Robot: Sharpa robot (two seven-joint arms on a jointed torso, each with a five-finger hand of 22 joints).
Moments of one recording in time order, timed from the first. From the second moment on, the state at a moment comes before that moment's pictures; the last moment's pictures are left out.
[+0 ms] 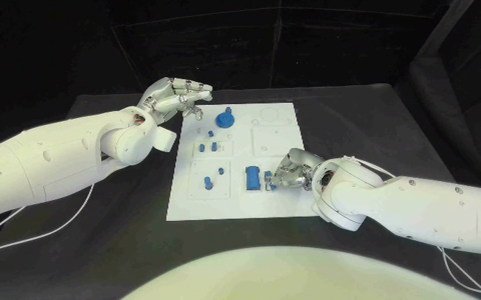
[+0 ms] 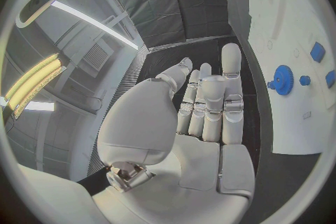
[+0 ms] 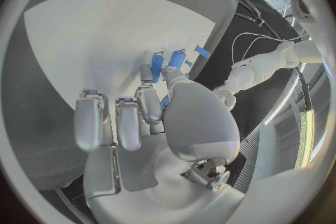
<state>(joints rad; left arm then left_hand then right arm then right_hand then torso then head) 1.17 -0.82 -0.13 1.35 -0.11 -0.10 0.44 1.30 -0.05 0.33 -0.05 0.05 1.03 0.17 0.14 0.07 1.11 0.09 0.30 0.09 1.28 0.01 1.15 0.67 0.16 1.36 0.10 0.26 1.07 0.96 -0.84 -0.08 1.80 -1.22 -0.41 -0.65 1.19 -0.03 0.06 0.20 0.47 1.13 0.05 0.24 0.33 1.47 -0.01 1.16 1.31 1.47 -0.07 1.49 1.31 0.05 1.44 0.04 1.44 1.31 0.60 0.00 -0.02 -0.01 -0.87</state>
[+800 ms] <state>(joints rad) 1.17 -0.82 -0.13 1.35 -0.11 -0.10 0.44 1.30 -0.05 0.33 -0.05 0.05 1.03 0.17 0.14 0.07 1.11 0.09 0.30 0.09 1.28 0.01 1.15 0.67 0.16 1.36 0.10 0.26 1.07 0.96 -0.86 -0.08 1.80 -1.24 -0.41 -0.62 1.18 -0.01 -0.05 0.24 0.30 1.13 0.05 0.27 0.39 1.47 -0.02 1.16 1.31 1.47 -0.08 1.49 1.31 0.05 1.45 0.04 1.45 1.31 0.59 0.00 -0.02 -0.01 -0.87</state>
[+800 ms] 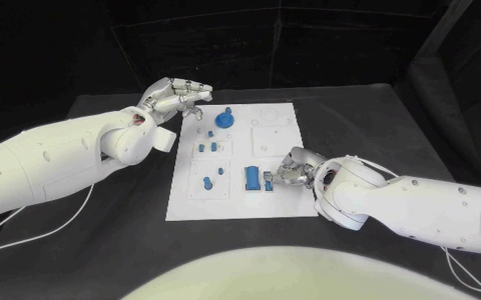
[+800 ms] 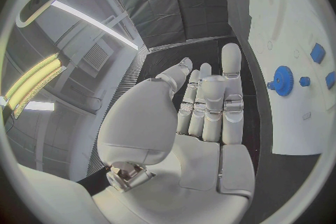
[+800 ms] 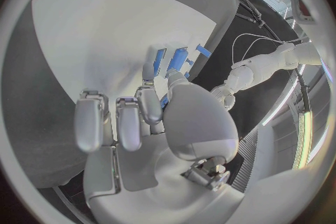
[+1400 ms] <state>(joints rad) 1.16 -0.80 -0.13 1.31 -0.07 -0.10 0.44 1.29 -0.04 0.30 -0.05 0.05 1.03 0.17 0.14 0.07 1.09 0.11 0.30 0.09 1.06 0.03 0.92 0.45 0.16 1.21 0.12 0.14 0.99 1.05 -0.86 -0.08 1.55 -0.71 -0.46 -0.08 1.46 0.01 0.02 0.15 0.26 0.92 0.18 0.11 0.33 1.07 0.11 0.20 0.61 1.13 0.04 0.52 0.49 0.17 0.86 0.14 0.66 0.67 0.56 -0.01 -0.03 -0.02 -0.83</state>
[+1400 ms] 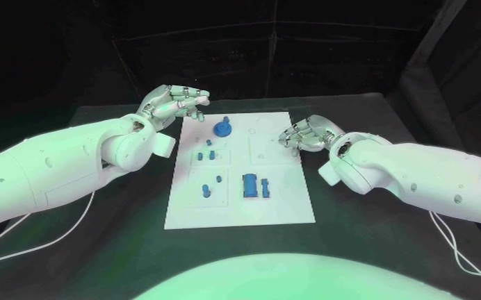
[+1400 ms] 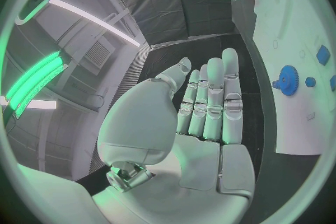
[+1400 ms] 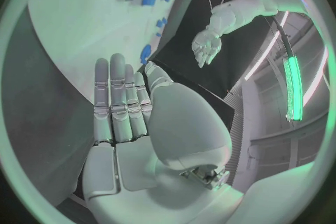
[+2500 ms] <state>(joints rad) 1.09 -0.69 -0.09 1.21 0.07 -0.24 0.50 0.73 0.00 0.11 0.00 0.01 0.55 0.06 0.01 0.01 0.56 0.11 0.01 0.01 0.49 0.10 0.11 0.01 0.12 0.33 0.17 0.01 0.25 1.07 -0.62 -0.05 1.16 -0.20 -0.34 0.40 0.80 0.00 -0.01 0.01 0.11 0.51 0.12 0.01 0.02 0.58 0.11 0.01 0.01 0.55 0.10 0.01 0.01 0.12 0.47 0.16 0.05 0.15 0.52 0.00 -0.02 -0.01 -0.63</state>
